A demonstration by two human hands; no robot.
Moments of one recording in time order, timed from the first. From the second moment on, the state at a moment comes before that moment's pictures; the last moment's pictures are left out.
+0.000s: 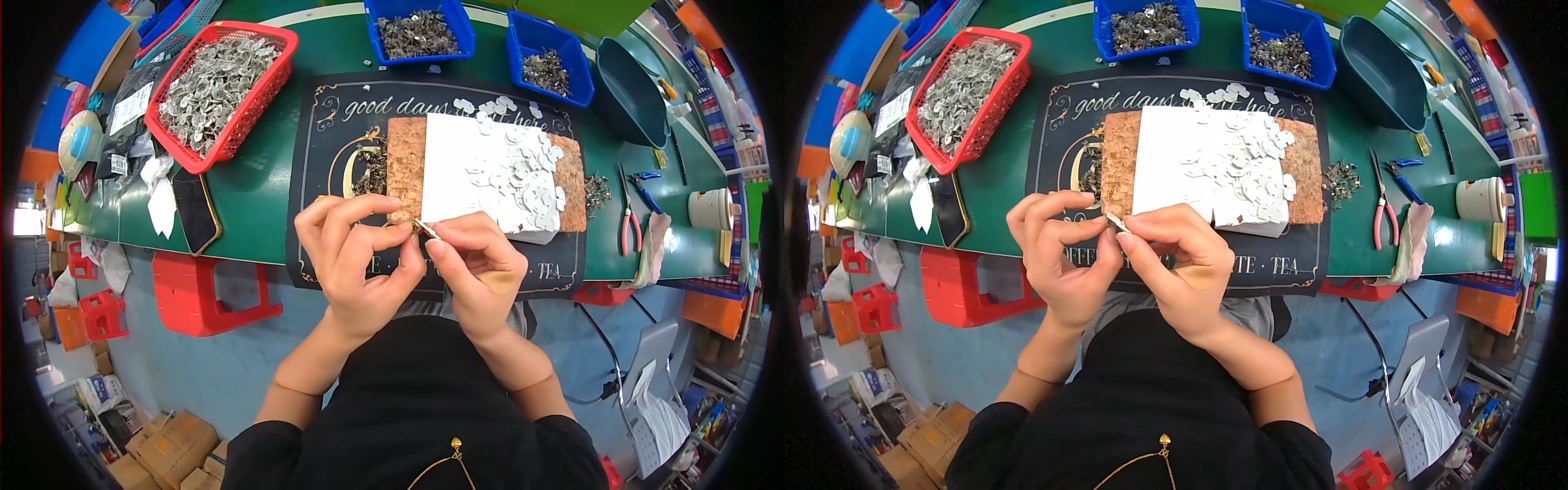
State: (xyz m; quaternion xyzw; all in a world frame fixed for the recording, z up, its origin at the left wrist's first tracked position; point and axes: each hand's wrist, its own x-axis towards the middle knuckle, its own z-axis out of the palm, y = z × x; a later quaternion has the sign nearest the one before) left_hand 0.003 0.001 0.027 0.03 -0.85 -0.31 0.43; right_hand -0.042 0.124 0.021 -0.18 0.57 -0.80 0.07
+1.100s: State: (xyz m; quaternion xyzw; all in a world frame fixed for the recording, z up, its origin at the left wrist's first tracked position) left_hand 0.001 0.000 -0.007 0.02 -0.93 -0.26 0.25; right_hand -0.058 0.145 0.025 -0.32 0.84 -0.42 -0.12
